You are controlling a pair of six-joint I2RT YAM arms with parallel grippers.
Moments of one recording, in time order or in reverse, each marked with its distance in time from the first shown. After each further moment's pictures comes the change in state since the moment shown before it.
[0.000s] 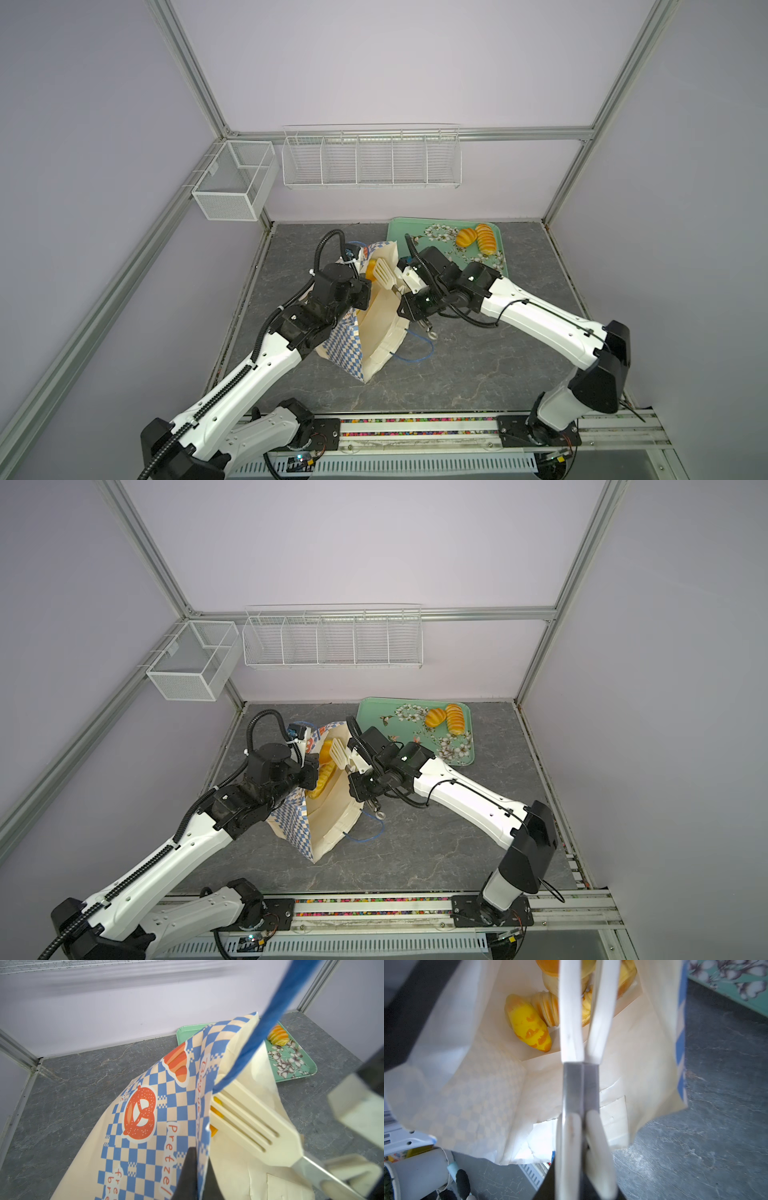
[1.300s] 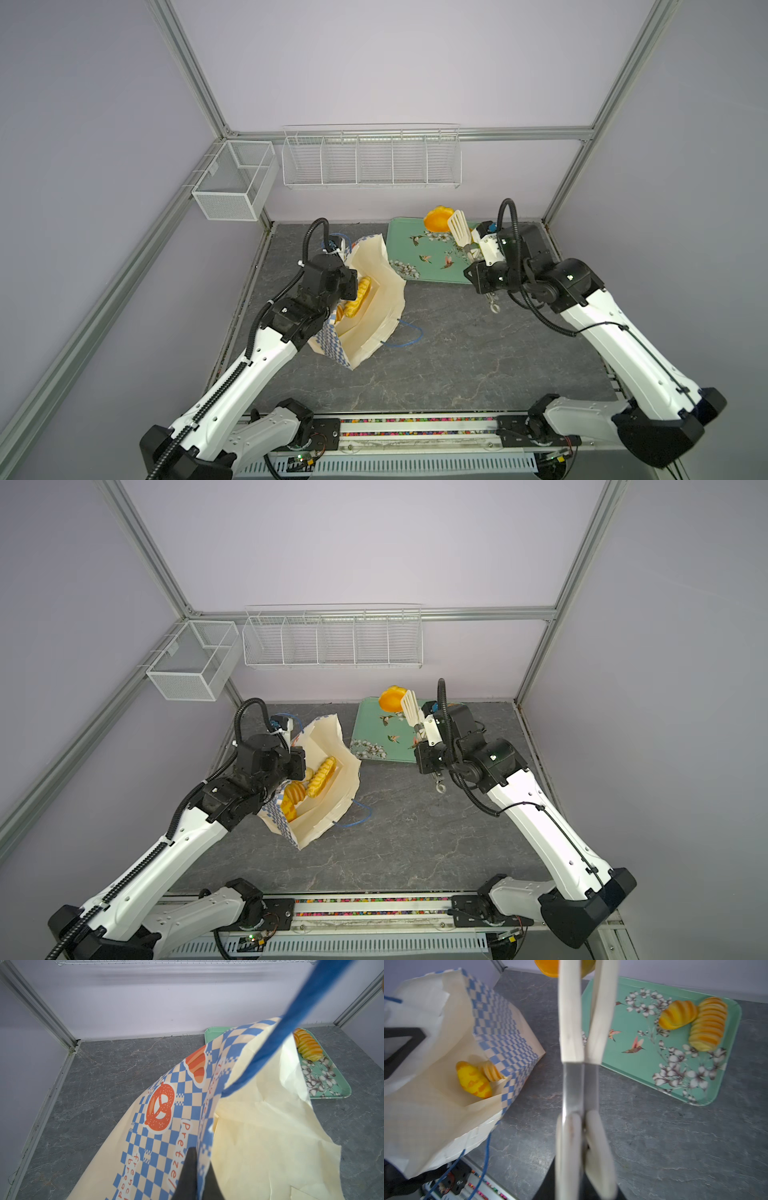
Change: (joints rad) left arm 0.105 0.006 0.058 -0.080 -0.031 -0.046; right arm -0.397 -0.331 -0.079 -0.056 0.174 -0.205
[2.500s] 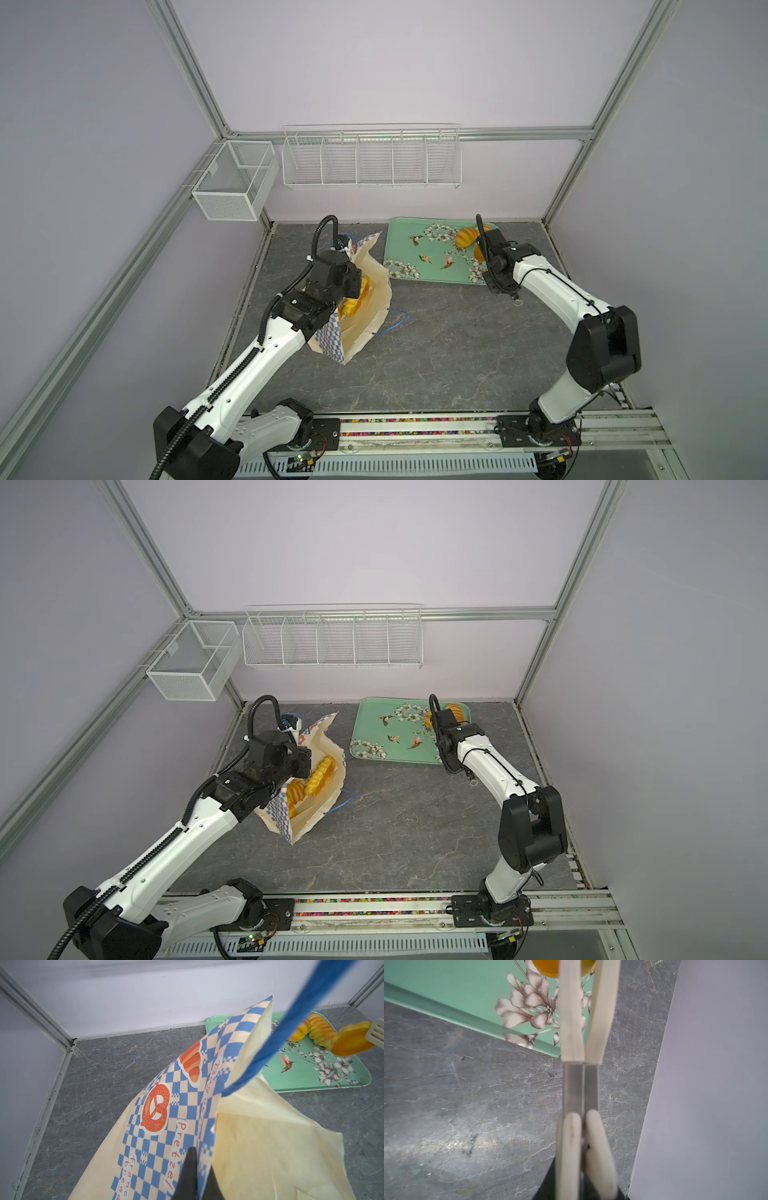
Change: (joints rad) left arm 0.014 0.076 -0.002 0.032 0.017 0.050; right arm -0.180 0.417 -0.091 -0.011 0.544 -0.273
